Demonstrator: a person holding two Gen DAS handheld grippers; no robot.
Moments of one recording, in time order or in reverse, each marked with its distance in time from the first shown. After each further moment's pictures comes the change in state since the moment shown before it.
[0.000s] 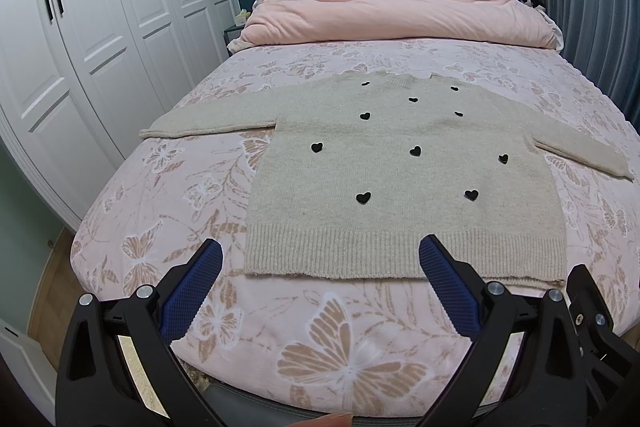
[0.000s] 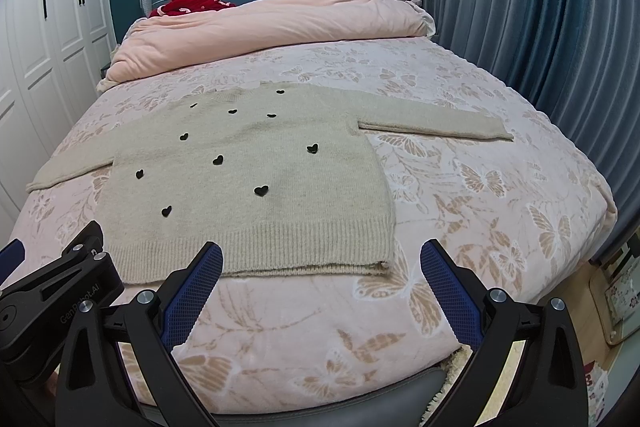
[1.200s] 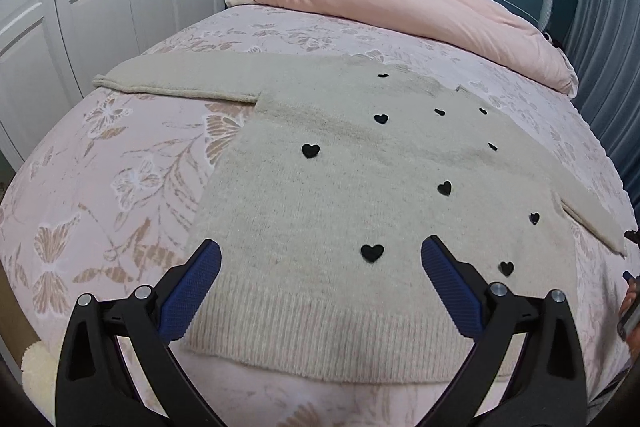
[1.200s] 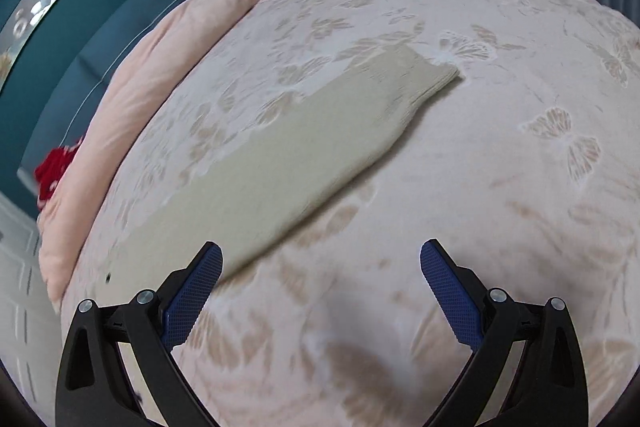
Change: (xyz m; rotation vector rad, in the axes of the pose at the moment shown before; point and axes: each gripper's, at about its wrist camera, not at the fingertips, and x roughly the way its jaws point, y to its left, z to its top) left arm 0.145 0.031 0.036 -0.200 0.067 -0.131; right arm 0.312 -0.342 0.114 0.753 0.095 0.003
